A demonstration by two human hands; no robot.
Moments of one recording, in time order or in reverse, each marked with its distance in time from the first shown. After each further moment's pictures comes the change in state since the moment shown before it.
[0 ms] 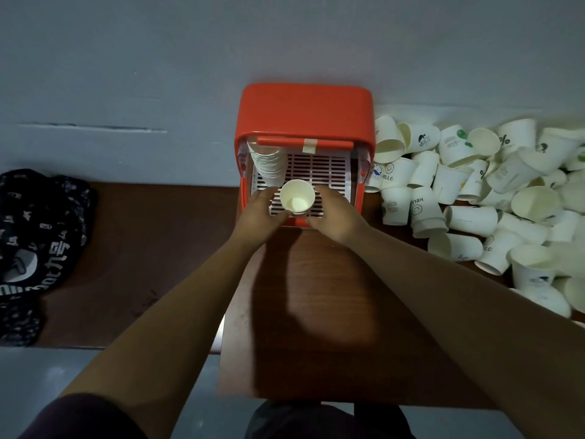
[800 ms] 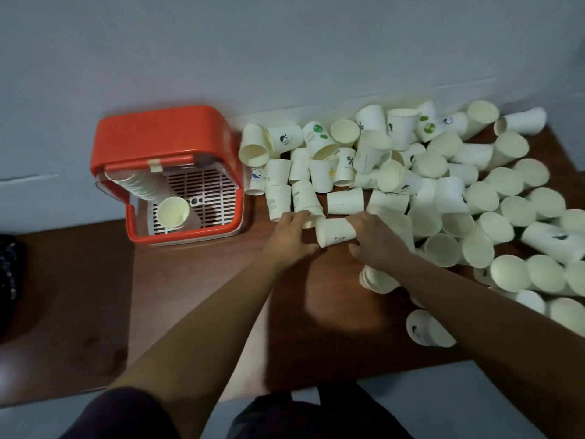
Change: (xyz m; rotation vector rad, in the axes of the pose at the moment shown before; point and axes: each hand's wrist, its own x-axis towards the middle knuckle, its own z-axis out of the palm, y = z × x) left_hand -0.036 0.196 0.235 0.229 -0.361 0.089; right_hand -0.171 0.252 -0.143 -0.288 0.063 0.156
